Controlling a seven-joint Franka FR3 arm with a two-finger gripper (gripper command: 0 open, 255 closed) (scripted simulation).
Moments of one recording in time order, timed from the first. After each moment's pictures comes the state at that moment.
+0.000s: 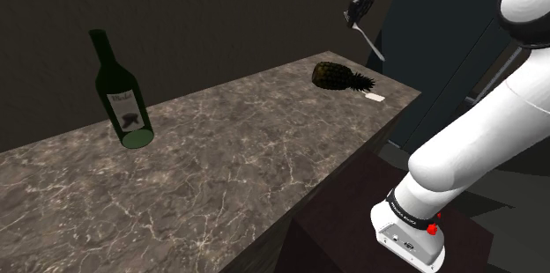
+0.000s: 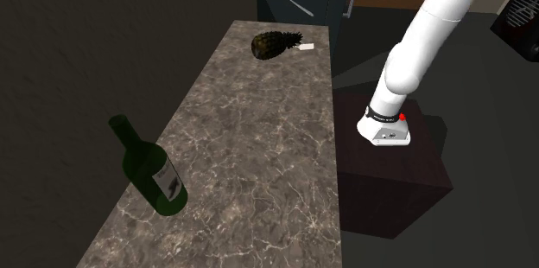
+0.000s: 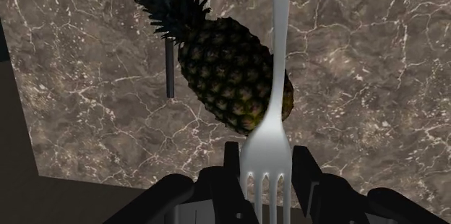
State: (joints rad) arm -0.27 -0.14 -0.19 -1.75 0.00 1.76 -0.50
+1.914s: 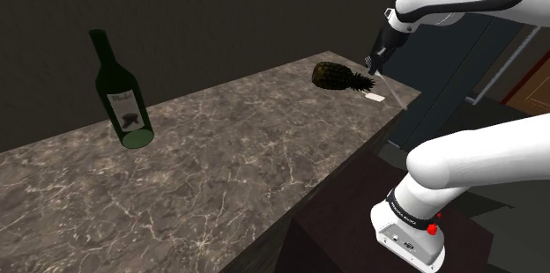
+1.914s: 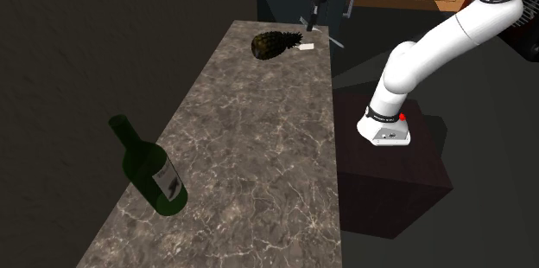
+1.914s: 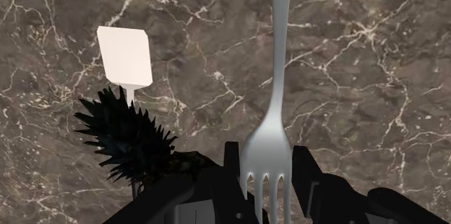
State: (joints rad) arm -0.34 -0.60 -0.24 -2.46 -0.10 2.03 -0.56
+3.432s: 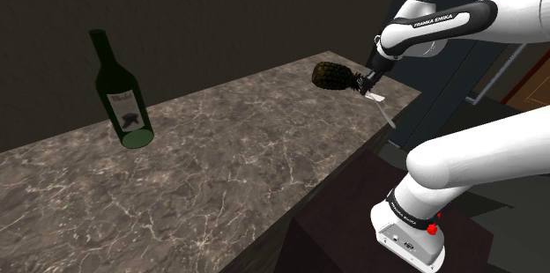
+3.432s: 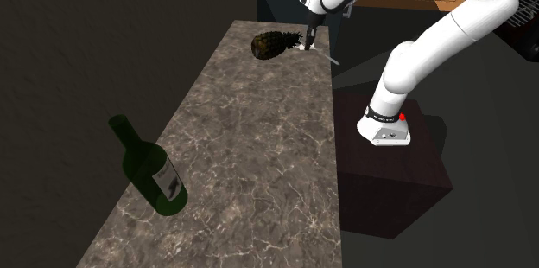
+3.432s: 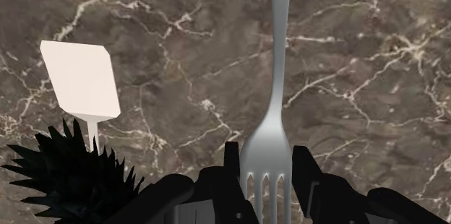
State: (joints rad) arm -0.34 -0.53 -0.27 -2.64 -0.11 2.28 -0.57
